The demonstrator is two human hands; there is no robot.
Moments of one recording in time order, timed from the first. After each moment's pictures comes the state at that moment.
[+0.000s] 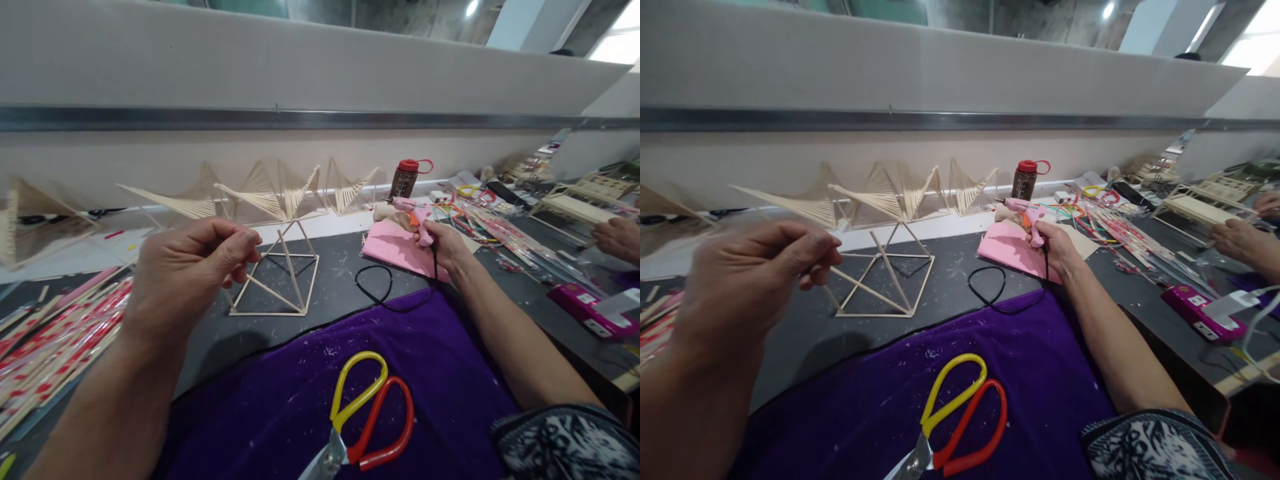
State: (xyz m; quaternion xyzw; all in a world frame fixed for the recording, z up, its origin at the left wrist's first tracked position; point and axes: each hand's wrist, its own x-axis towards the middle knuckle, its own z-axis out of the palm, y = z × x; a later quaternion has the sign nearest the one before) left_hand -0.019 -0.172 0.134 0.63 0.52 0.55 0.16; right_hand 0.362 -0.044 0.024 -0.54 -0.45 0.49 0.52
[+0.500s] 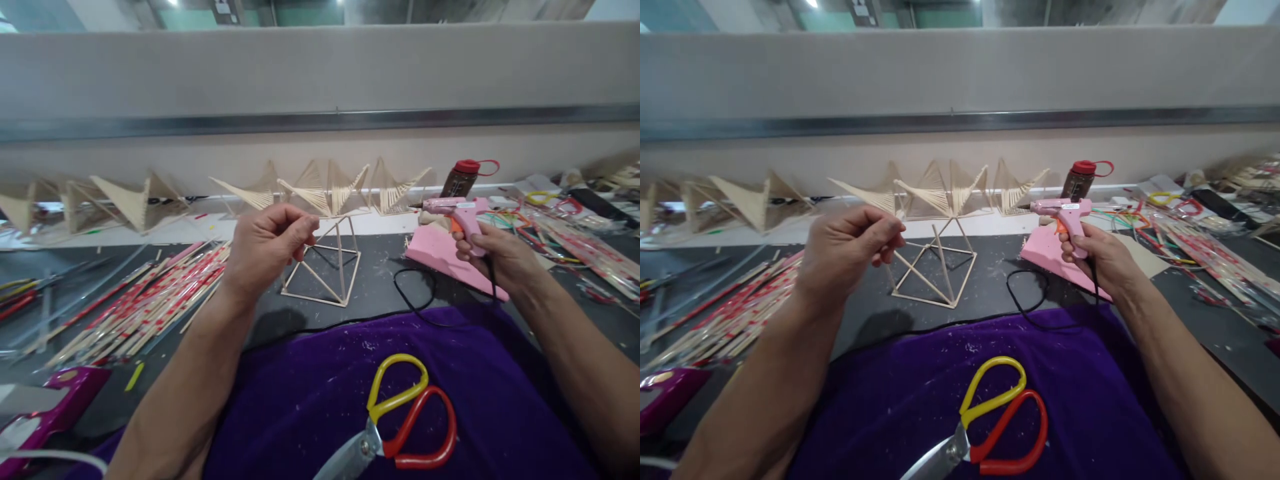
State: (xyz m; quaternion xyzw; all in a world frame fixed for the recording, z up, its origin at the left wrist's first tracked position) left_hand -0.027 -0.174 0.133 0.63 0.52 0.55 0.19; right_hand 0.326 -0.089 0.059 -0.39 -0.50 0.58 0.50
